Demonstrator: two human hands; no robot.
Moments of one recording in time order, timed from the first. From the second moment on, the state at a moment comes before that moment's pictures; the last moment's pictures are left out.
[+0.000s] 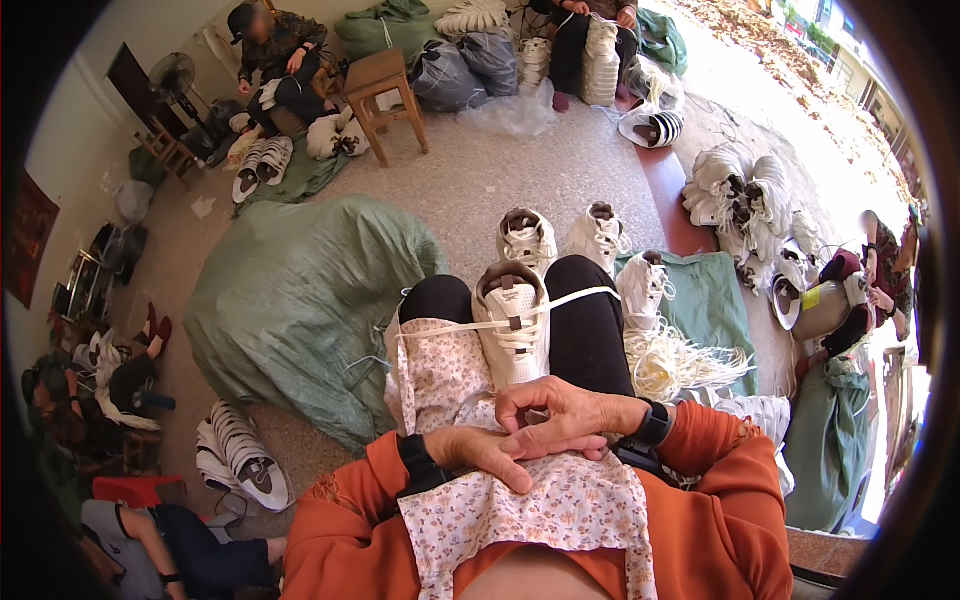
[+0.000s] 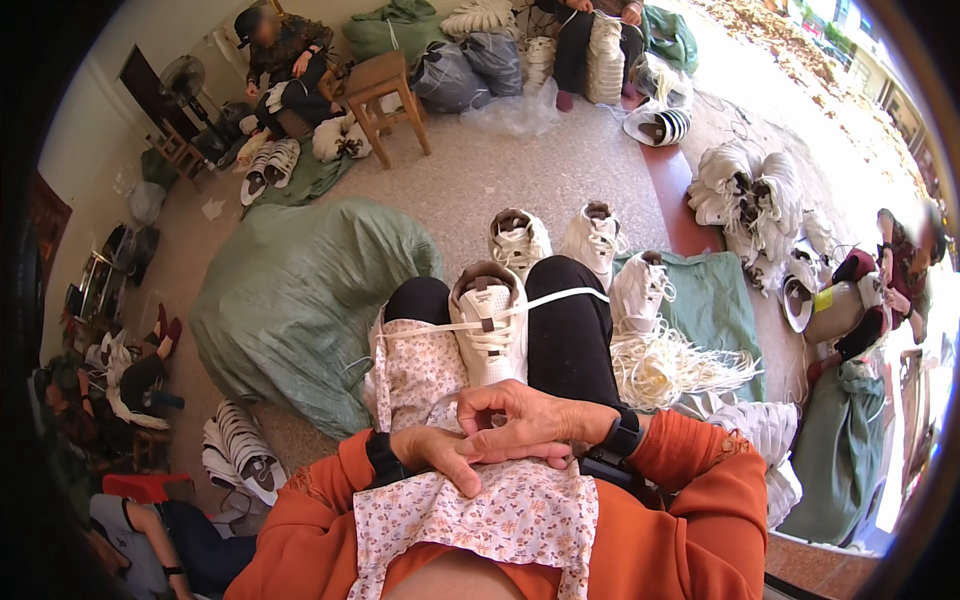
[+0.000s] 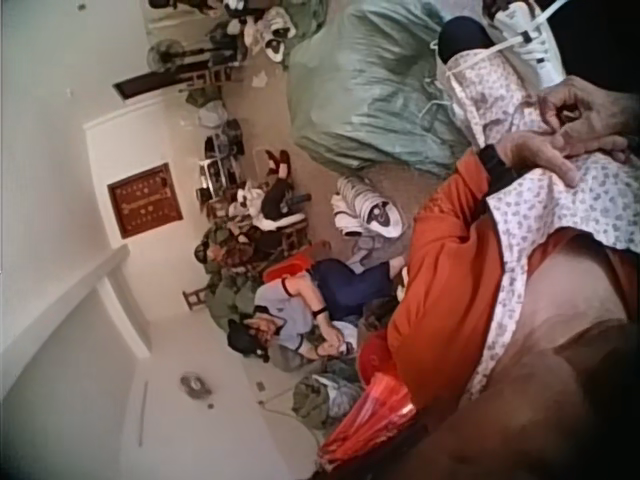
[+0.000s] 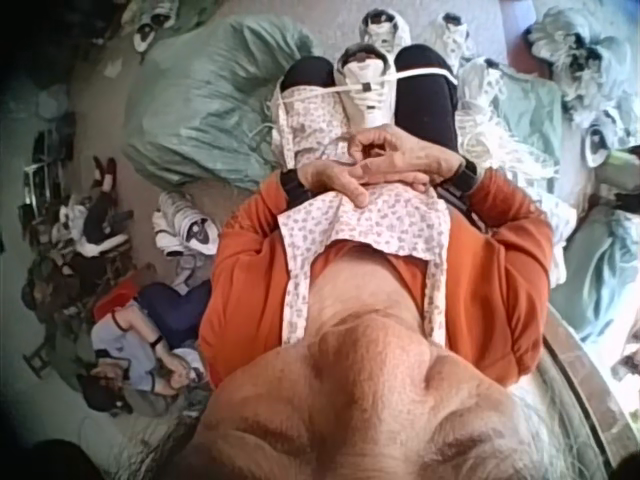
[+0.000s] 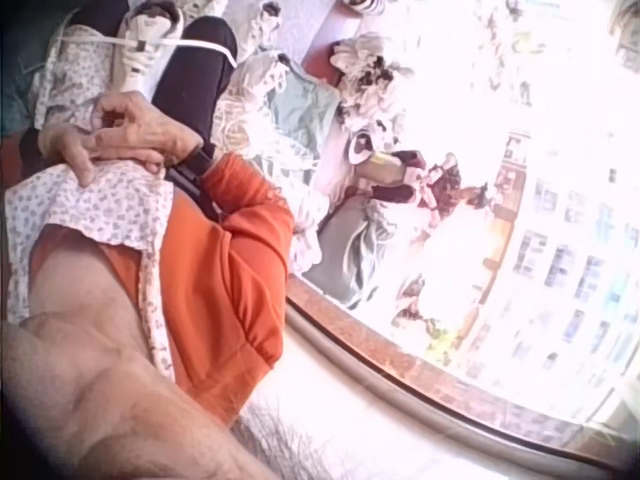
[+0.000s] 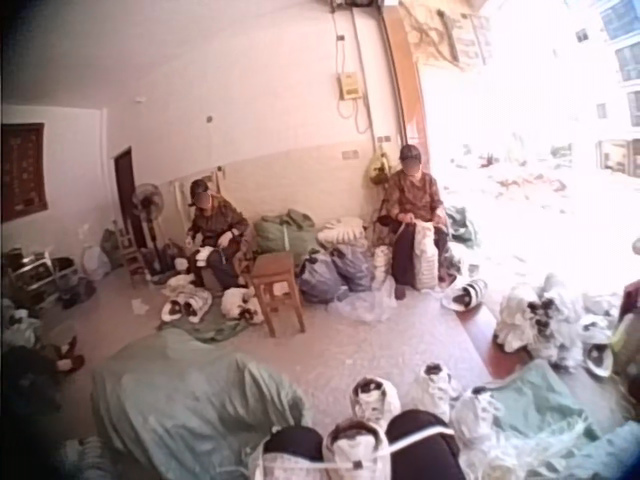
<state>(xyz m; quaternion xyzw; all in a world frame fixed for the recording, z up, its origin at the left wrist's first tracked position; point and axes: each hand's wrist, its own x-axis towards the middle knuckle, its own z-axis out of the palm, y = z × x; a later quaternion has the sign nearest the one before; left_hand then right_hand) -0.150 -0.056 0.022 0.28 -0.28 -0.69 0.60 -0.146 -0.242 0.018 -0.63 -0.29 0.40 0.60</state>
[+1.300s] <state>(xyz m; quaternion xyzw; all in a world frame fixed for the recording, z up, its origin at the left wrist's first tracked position) -0.131 -0.032 -0.005 0.34 -0.23 -0.63 0.66 -0.144 -0.280 -0.002 -0.61 -0.07 0.35 0.70</state>
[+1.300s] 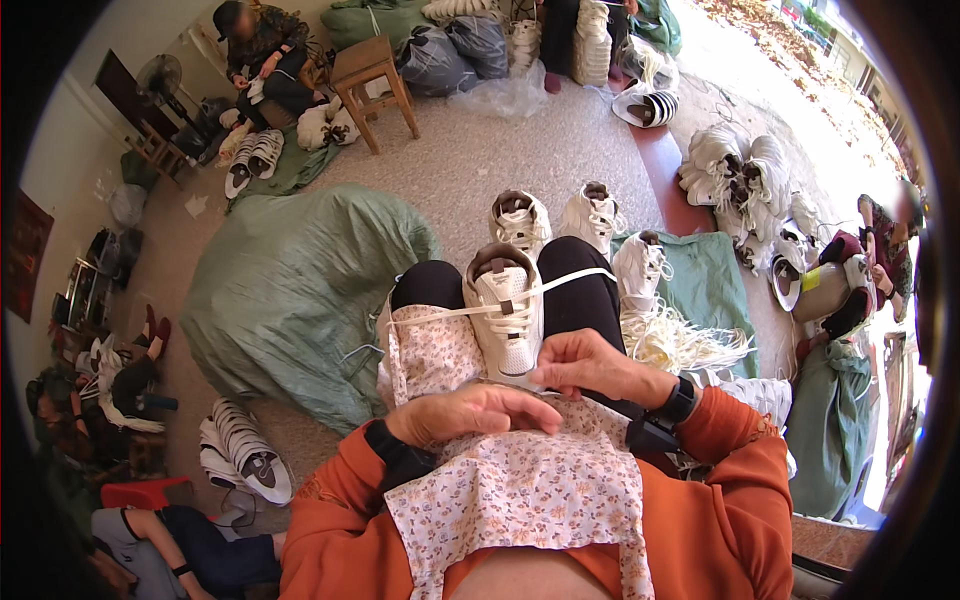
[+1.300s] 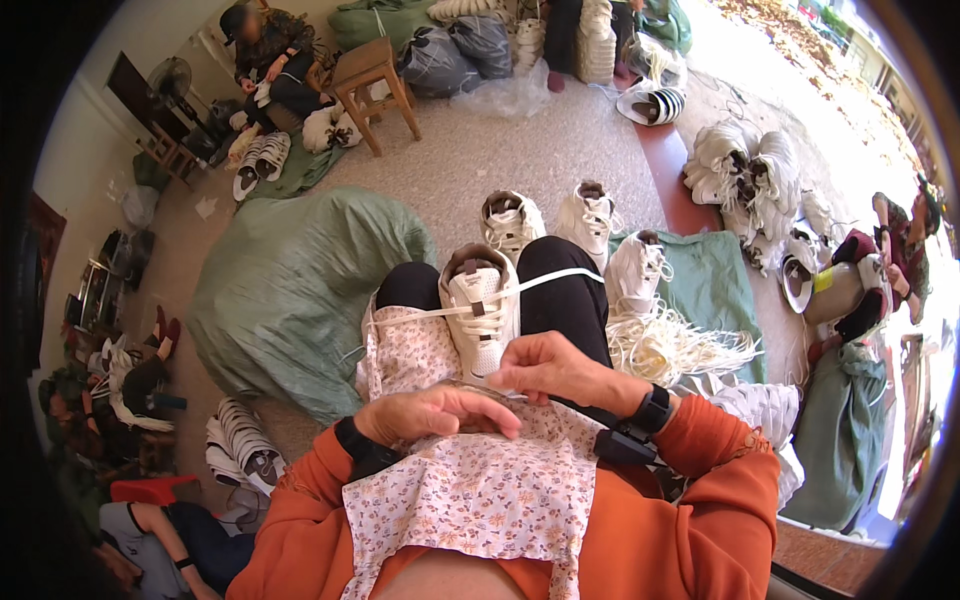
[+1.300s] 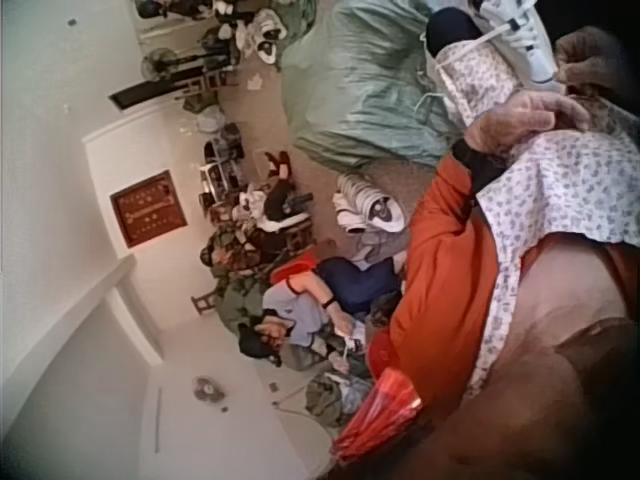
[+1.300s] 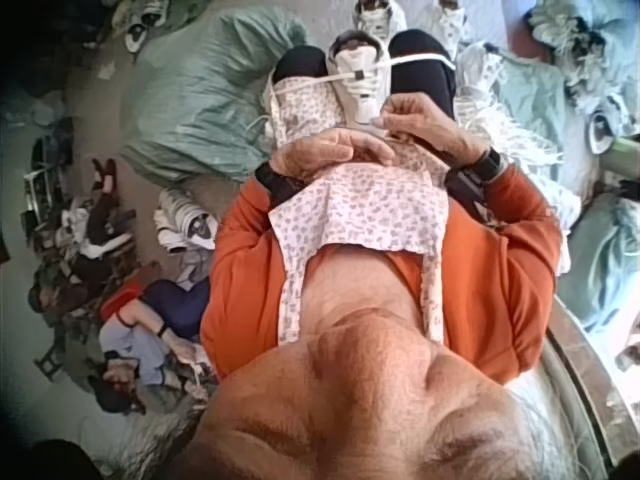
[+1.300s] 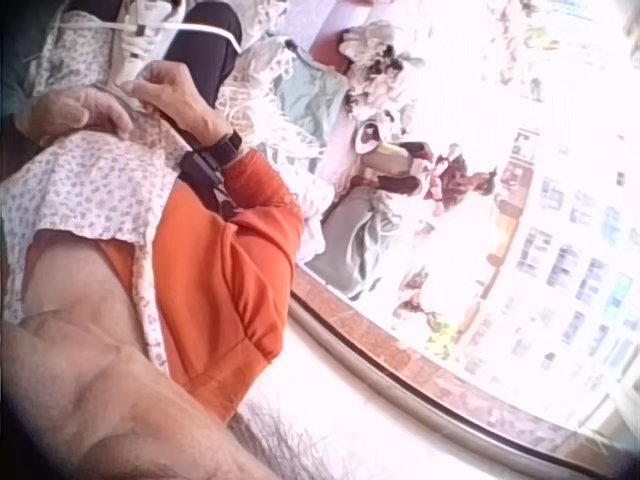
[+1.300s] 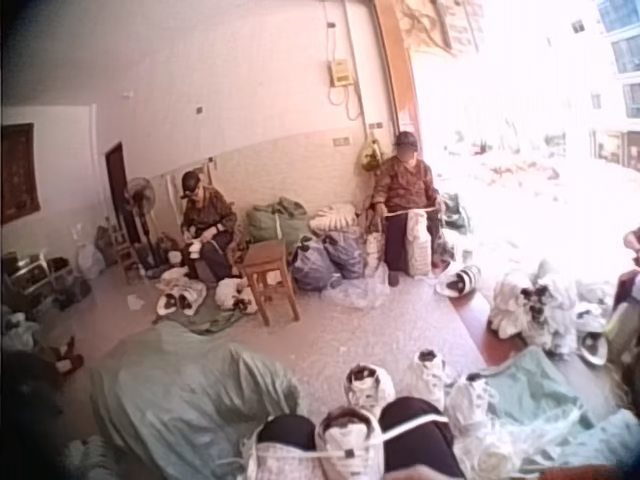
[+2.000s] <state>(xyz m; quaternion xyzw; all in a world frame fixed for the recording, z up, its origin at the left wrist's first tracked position) -0.092 0.198 -0.069 0.17 0.07 -0.03 0.98 -0.119 -0.447 -0.082 -0.16 0.15 -0.09 0.97</state>
